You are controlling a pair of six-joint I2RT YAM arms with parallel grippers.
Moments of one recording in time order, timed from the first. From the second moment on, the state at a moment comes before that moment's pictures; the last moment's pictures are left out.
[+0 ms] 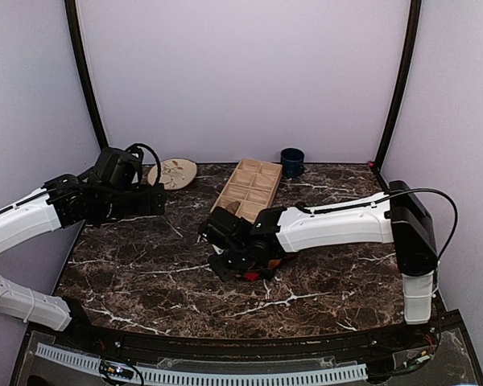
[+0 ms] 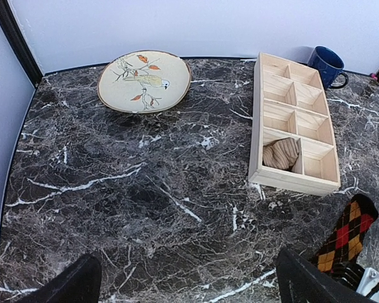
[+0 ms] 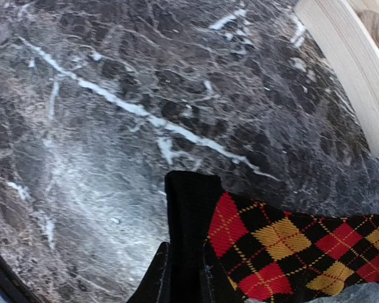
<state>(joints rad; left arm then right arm) -0.74 1.14 1.04 -0.63 -0.49 -0.48 1.21 2.04 1.56 -0.59 0.24 0.38</state>
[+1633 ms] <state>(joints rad) -0.97 1.40 1.05 -0.54 -0.50 -0.48 0.95 1.80 1.18 -0.35 -0.12 0.48</state>
